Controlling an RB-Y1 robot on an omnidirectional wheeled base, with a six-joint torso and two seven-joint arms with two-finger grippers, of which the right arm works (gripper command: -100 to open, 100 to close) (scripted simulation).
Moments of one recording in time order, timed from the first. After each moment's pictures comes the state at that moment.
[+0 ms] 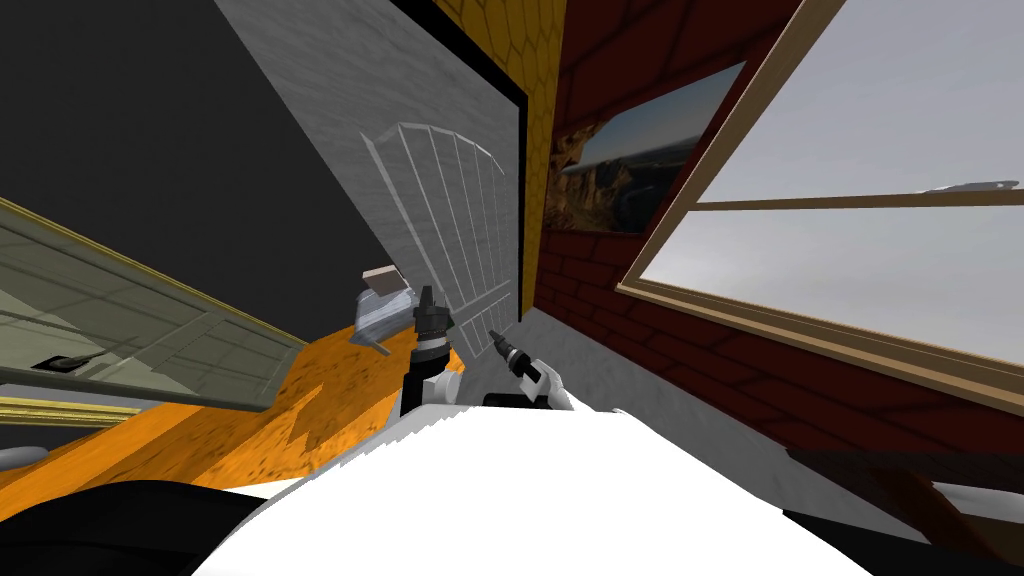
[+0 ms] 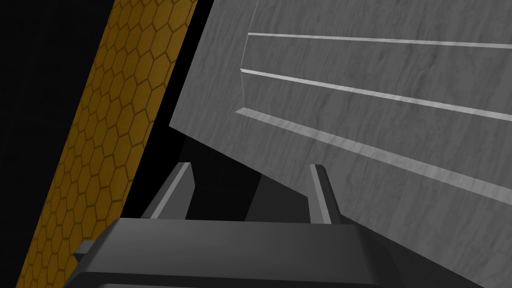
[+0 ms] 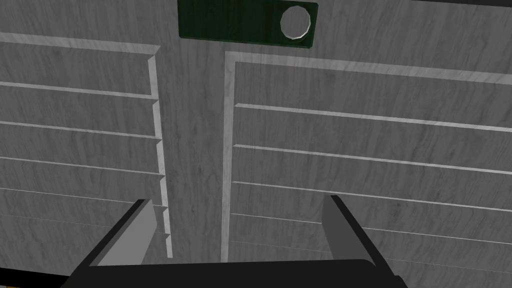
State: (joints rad) arm -0.23 -0.08 0.82 -1.06 -0.03 -0.33 -0.11
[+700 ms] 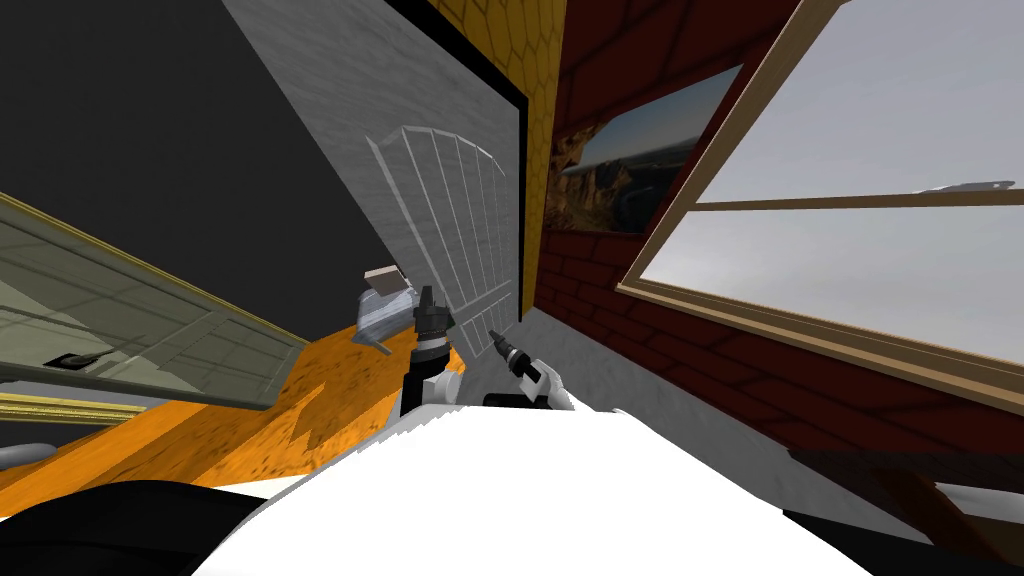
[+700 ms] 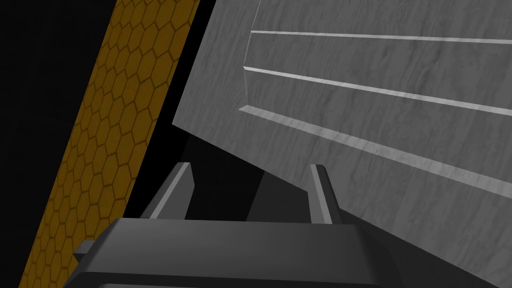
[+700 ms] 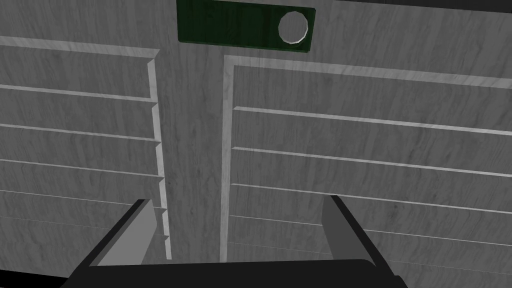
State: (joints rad) arm -0.23 -0.08 0.82 -1.06 -0.03 -0.33 -0.11
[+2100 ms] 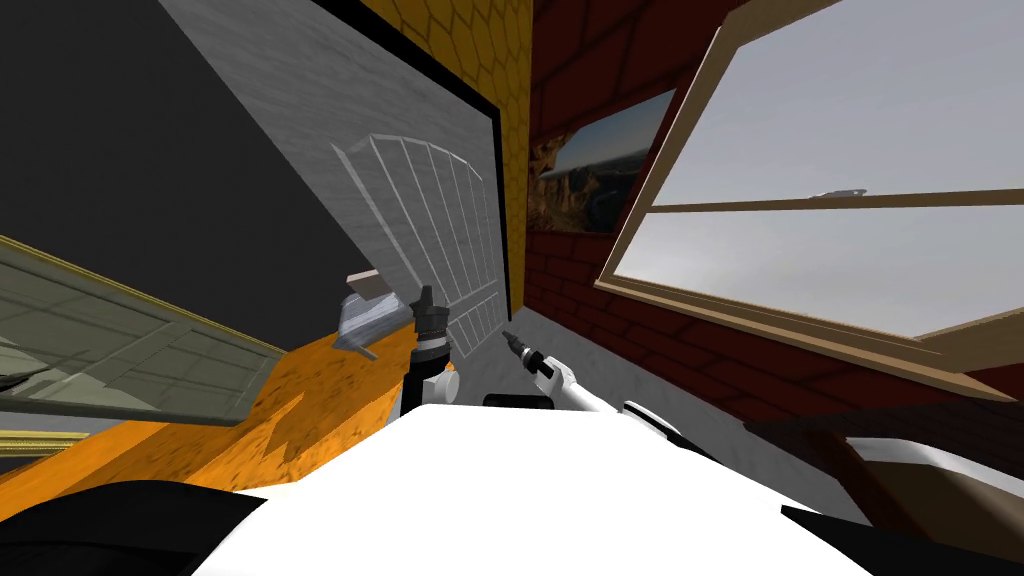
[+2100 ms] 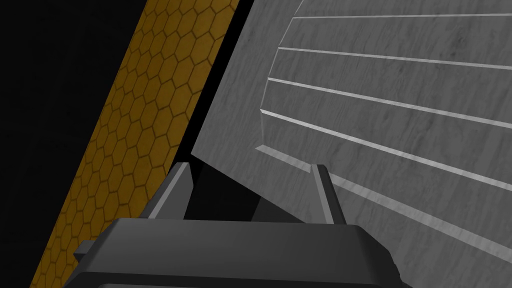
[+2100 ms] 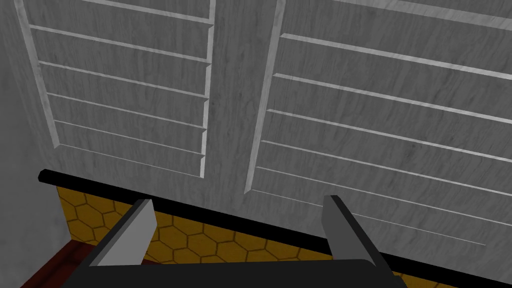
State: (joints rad) arm -0.27 -0.21 0.82 -1.00 -0.04 -0.35 -0.13
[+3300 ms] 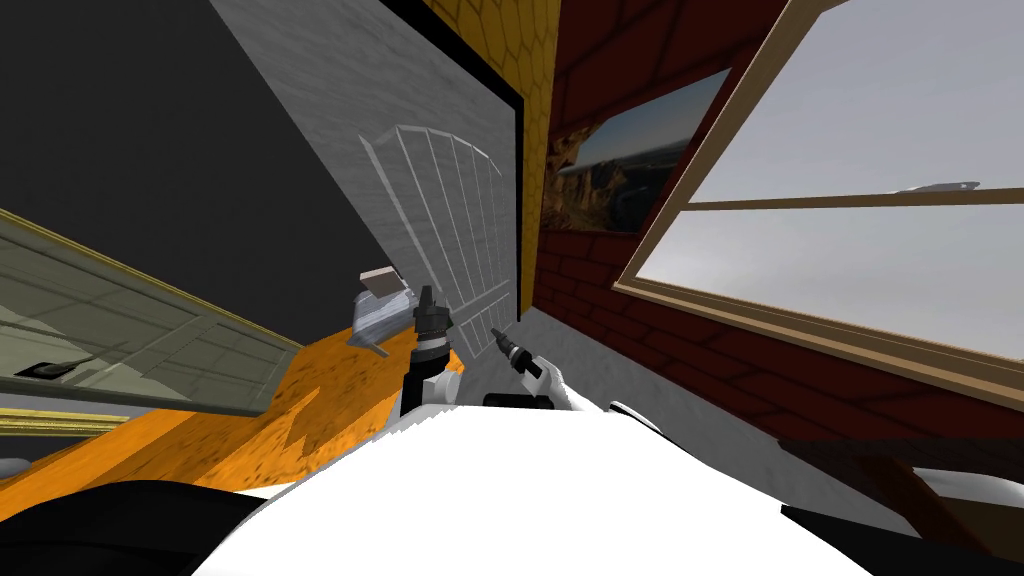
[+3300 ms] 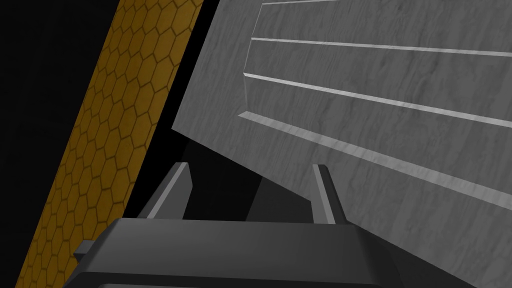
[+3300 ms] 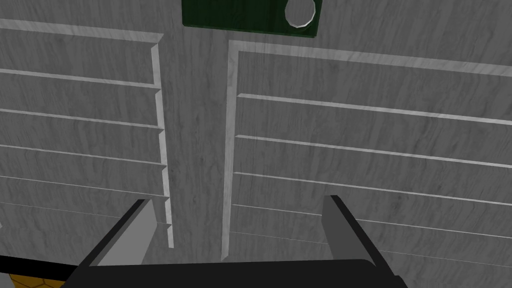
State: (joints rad) arm -0.27 -0.10 0.82 -1.01 -0.04 -0.35 -0.12
